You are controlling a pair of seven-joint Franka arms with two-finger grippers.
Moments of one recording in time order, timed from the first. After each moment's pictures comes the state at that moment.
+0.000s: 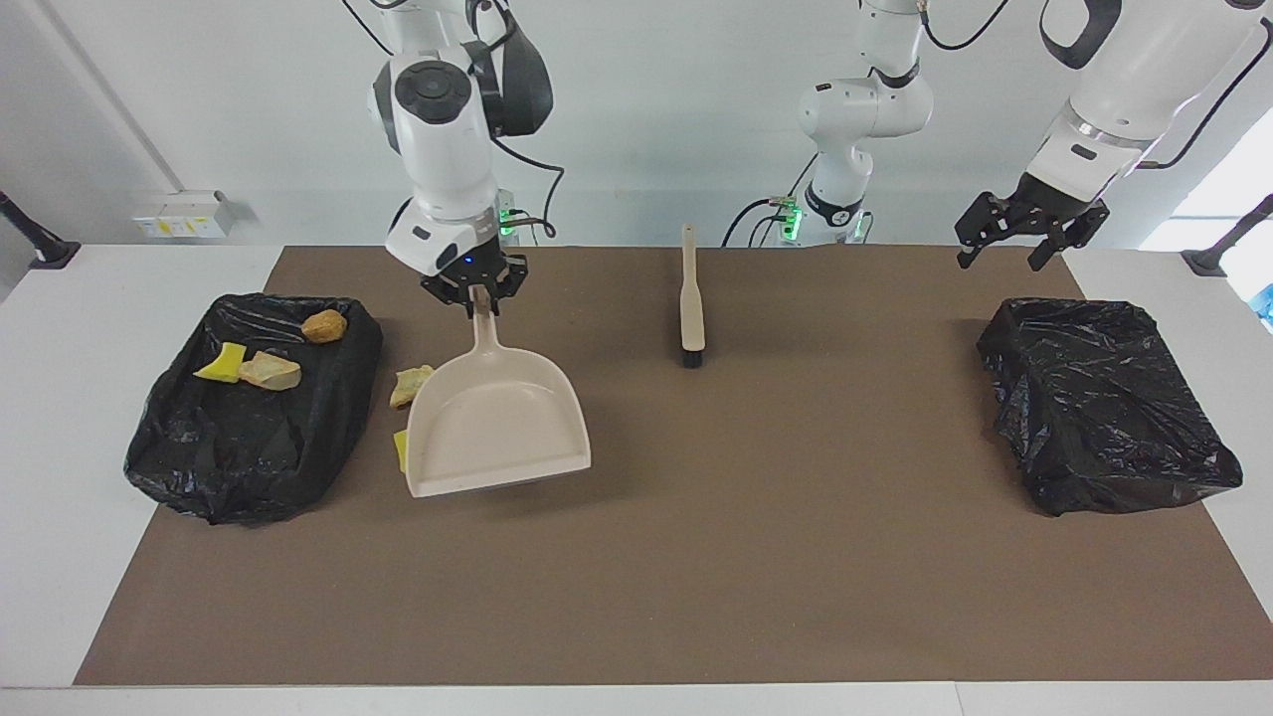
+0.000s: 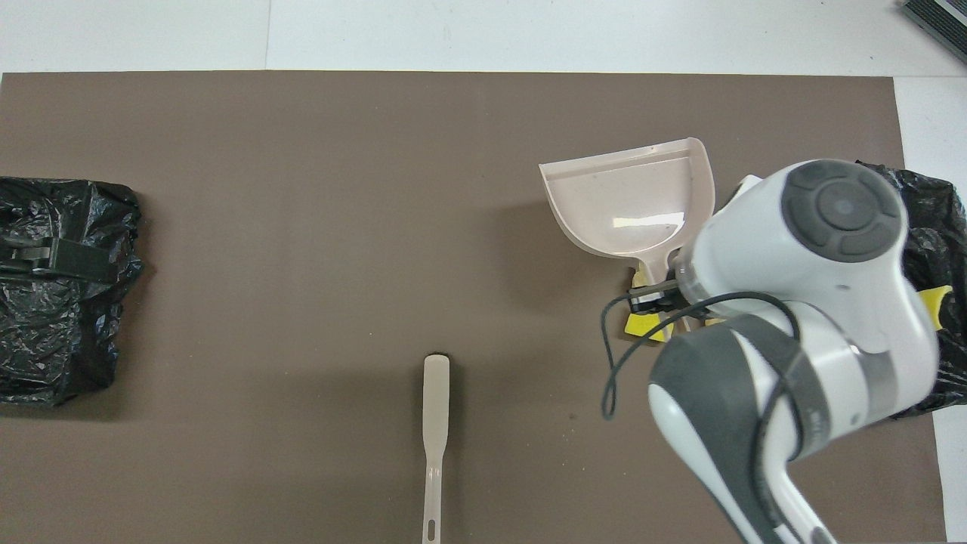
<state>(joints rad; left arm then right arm) 0.02 -0.08 -0.06 -1.65 -0.05 1.56 0.03 0.25 0.04 0.12 -1.83 -0.03 1.80 0.26</state>
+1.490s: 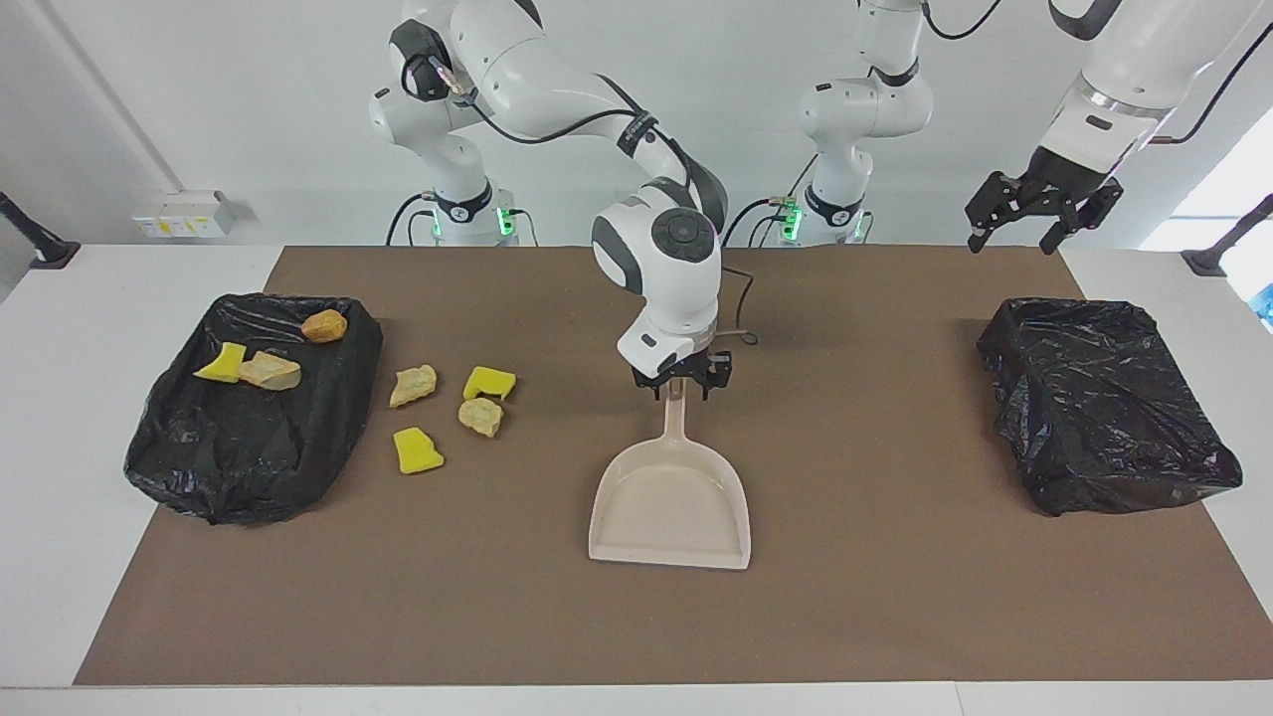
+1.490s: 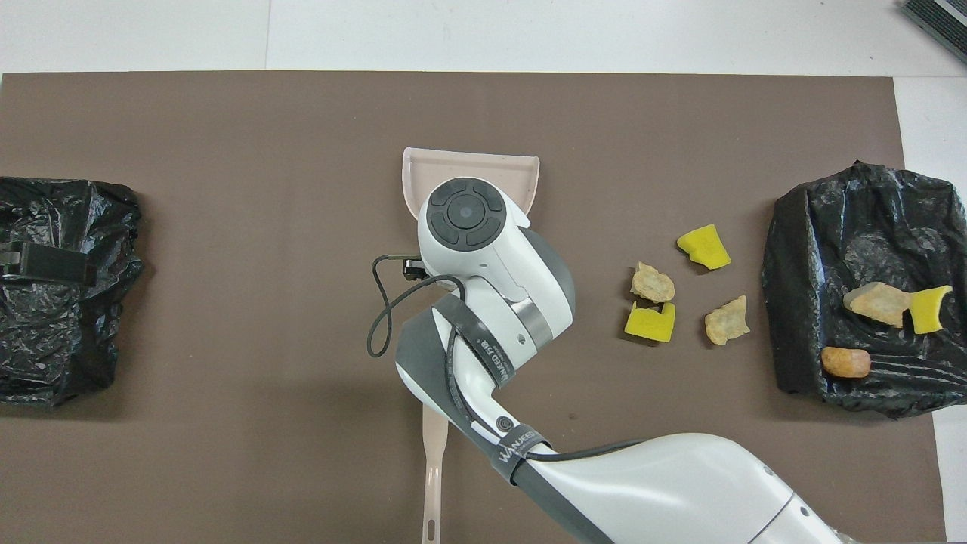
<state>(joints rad) 0.02 -0.11 -0.05 -1.65 -0.04 1.56 0.03 0.53 0.55 0.12 -1.43 -0.01 2.02 0.70</state>
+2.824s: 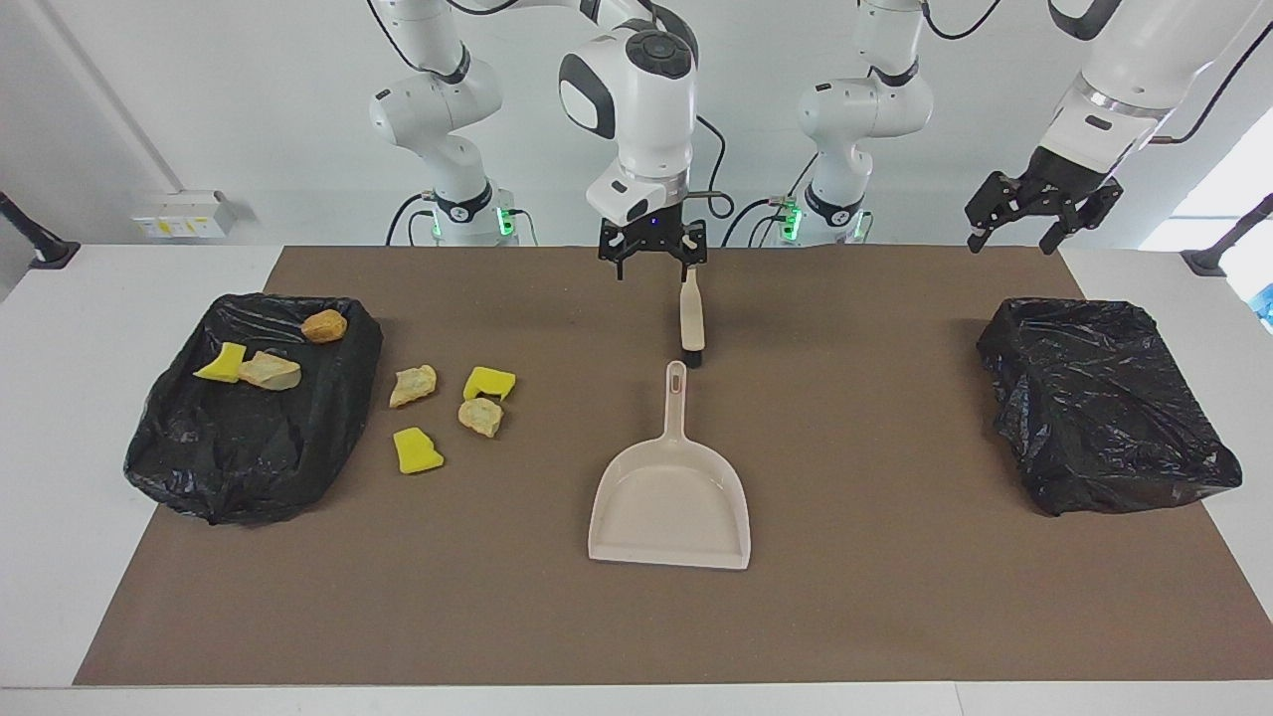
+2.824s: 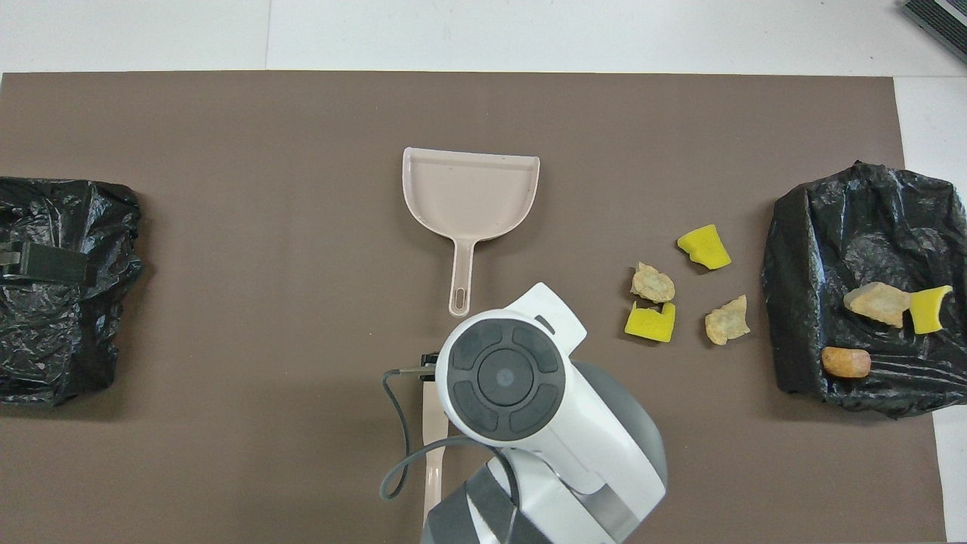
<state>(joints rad) 0.02 -0.11 -0.05 -1.65 -0.04 1.56 0.03 0.61 0.07 0.12 -1.82 0.03 1.89 0.80</state>
